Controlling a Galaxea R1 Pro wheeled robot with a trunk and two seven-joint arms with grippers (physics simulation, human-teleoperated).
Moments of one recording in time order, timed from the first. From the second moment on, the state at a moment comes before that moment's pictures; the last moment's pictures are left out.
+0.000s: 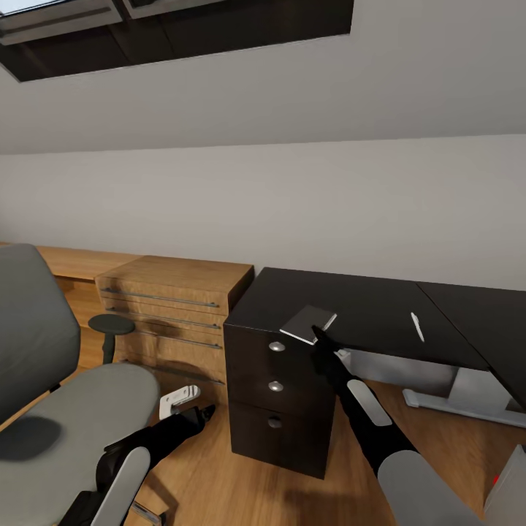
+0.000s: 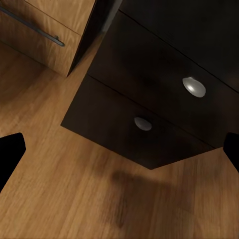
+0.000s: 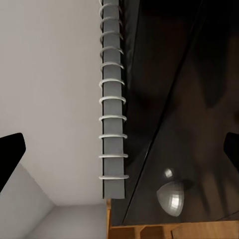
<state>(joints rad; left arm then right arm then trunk) -0.17 0.05 -0.17 -1.58 0.75 0.70 0.38 -0.65 0.06 0.06 -0.74 -1.51 0.14 0.11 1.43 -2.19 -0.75</state>
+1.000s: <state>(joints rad) -0.17 0.05 -0.17 -1.58 0.75 0.70 0.38 -0.65 0.06 0.06 -0.74 -1.48 0.13 0.12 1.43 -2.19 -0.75</state>
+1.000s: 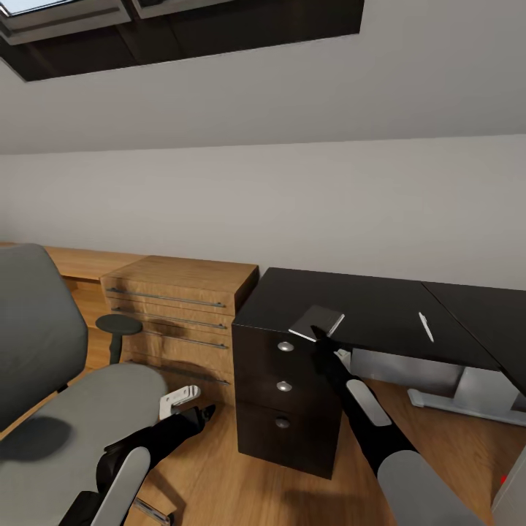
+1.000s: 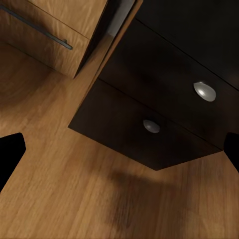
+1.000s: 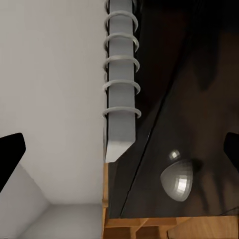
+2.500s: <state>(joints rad) -0.17 0.05 -0.17 -1.57 0.75 0.70 0.38 -0.65 0.07 0.06 -0.75 -1.37 0.04 0.12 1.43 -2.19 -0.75</state>
